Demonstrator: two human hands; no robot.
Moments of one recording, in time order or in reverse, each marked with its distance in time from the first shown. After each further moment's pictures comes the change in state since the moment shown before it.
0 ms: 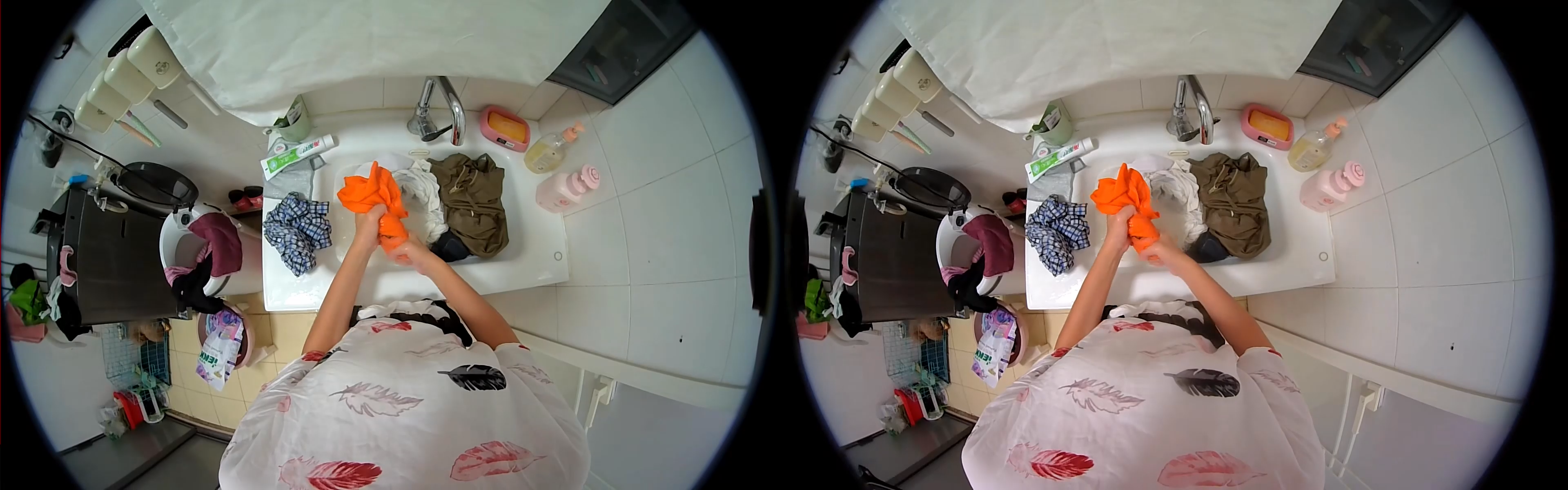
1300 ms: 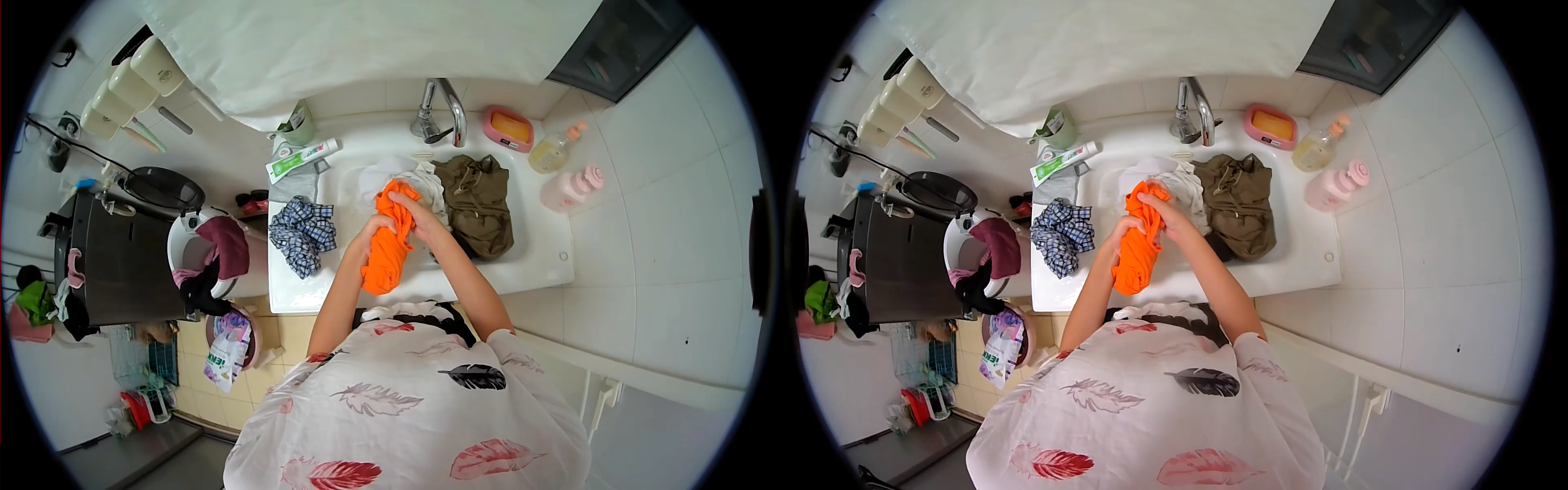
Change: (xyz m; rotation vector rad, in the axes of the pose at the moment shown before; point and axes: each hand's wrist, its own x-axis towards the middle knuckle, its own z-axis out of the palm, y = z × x) left_hand -0.016 0.025 -0.005 -0.049 -0.210 -0.751; right_hand 0.041 -0.052 0.000 0.408 0.017 -0.250
